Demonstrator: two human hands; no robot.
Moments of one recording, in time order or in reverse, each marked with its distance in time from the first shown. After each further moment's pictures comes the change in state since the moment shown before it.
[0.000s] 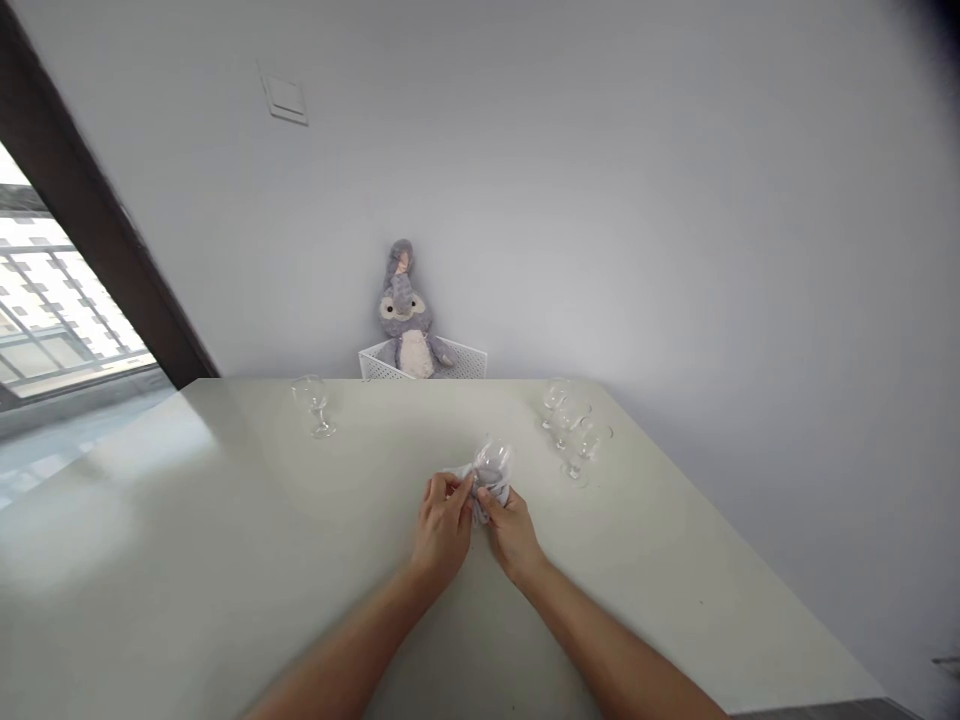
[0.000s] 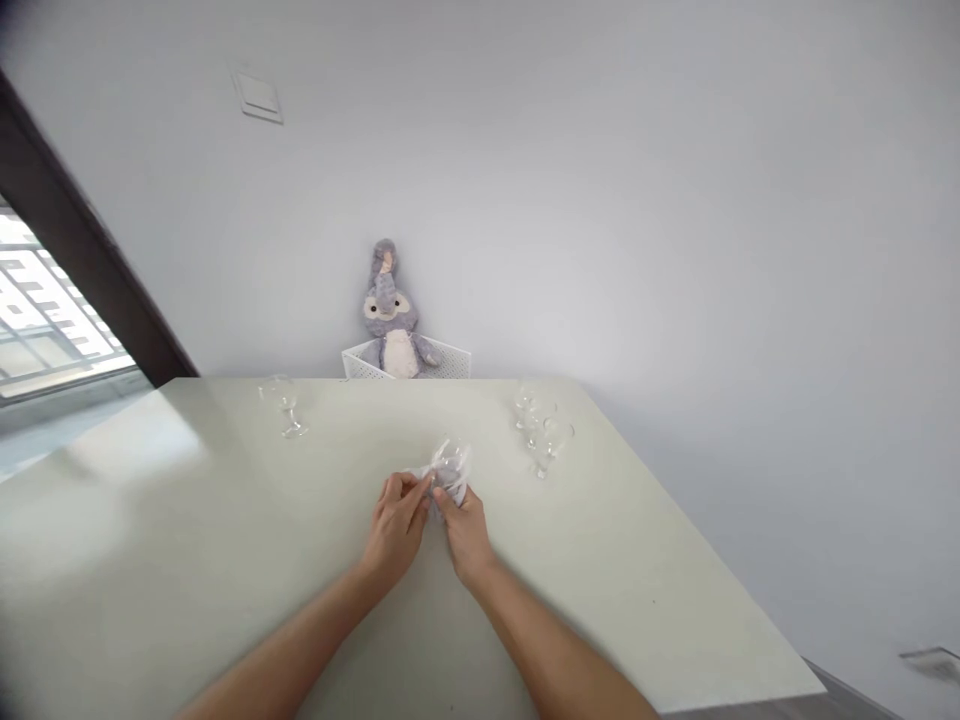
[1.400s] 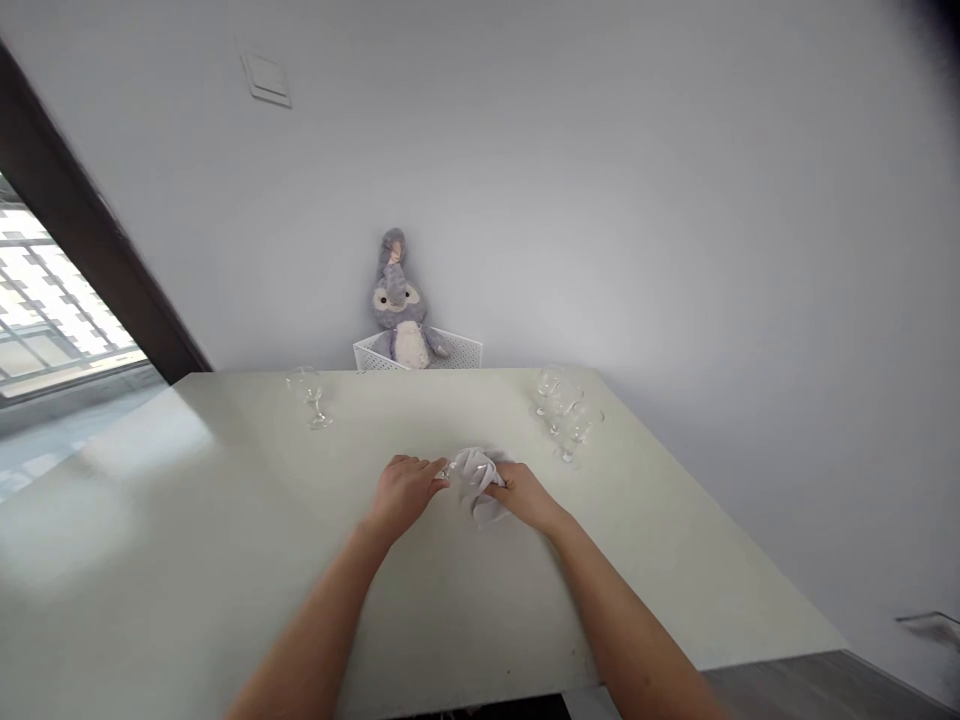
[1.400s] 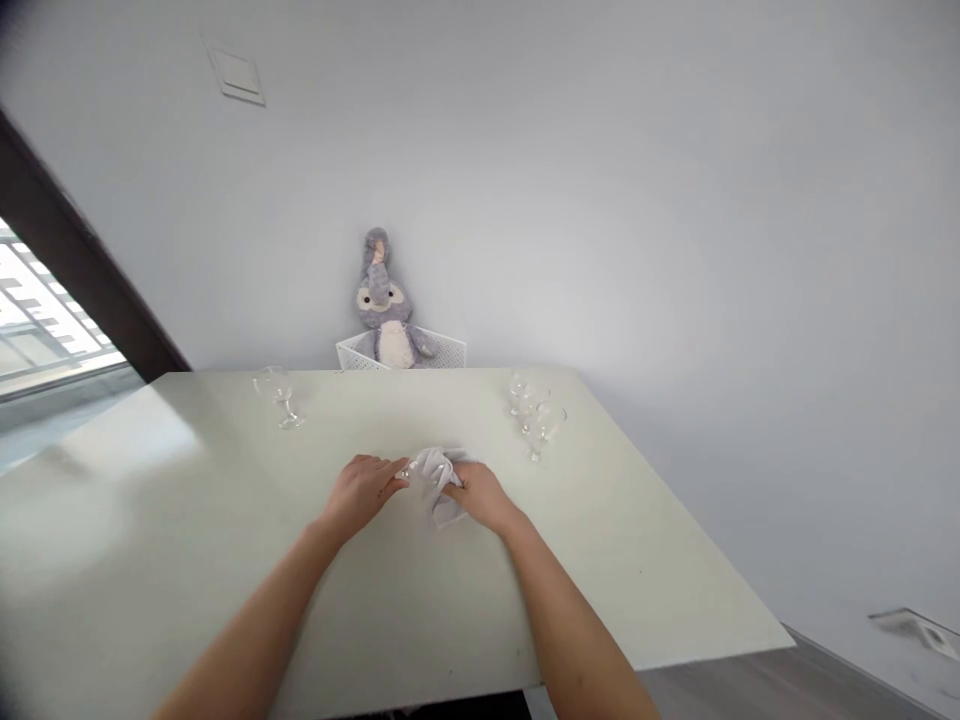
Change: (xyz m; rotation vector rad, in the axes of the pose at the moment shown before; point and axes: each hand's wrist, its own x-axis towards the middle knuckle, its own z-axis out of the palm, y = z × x) left_hand 0.026 -0.039 -0.045 0.477 -0.368 0.231; right_hand 0.025 -0.035 -0.044 -0.972 -0.407 -0.165
